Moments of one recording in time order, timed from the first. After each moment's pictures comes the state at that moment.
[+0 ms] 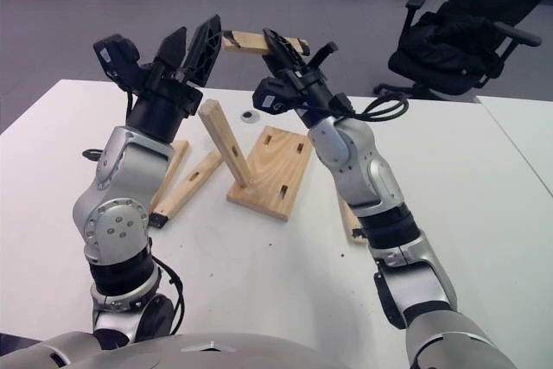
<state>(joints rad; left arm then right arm) -0.45 -0.12 0.06 -0.60 -0.66 0.61 0.05 -0.60 -0.43 0.26 -0.08 -0.65 -0.17 0.09</state>
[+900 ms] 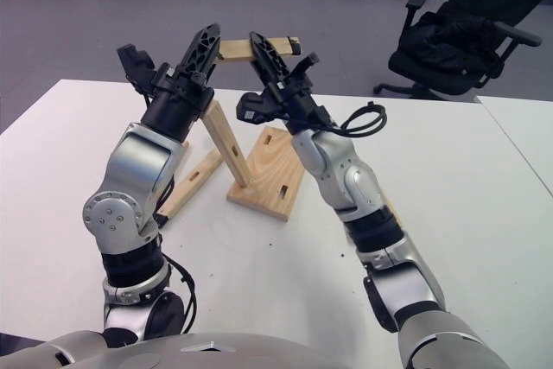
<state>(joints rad) -0.47 -0.19 0.10 -0.49 -1.26 0.56 0.34 -0.59 -0.37 0.31 -0.06 -0.90 -0.13 -0.08</state>
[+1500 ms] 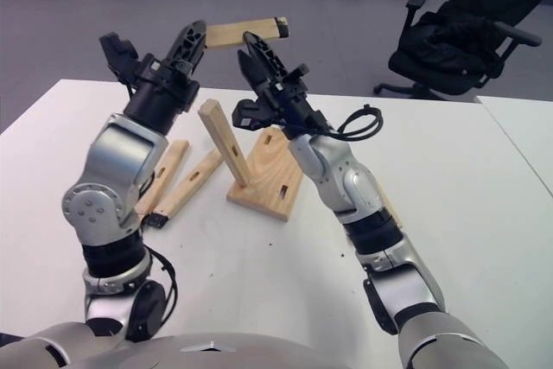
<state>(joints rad) -0.55 0.02 0.16 -0.48 -1.34 0.58 0.36 -0.56 -0.37 0.32 -0.06 -0.86 -0.20 -0.09</state>
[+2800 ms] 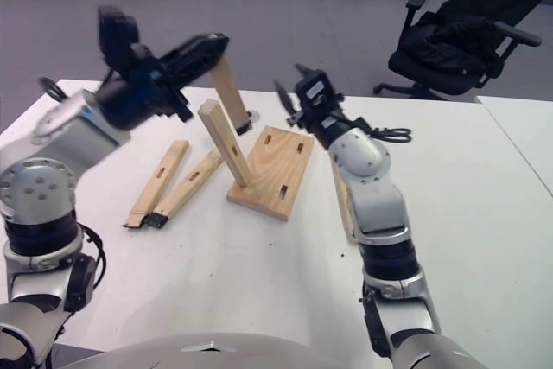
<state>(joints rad) -0.67 0.49 0.20 -0.45 -1.11 0.79 -0.26 -0.43 -0.33 0.00 -0.26 -0.04 0.35 0.31</state>
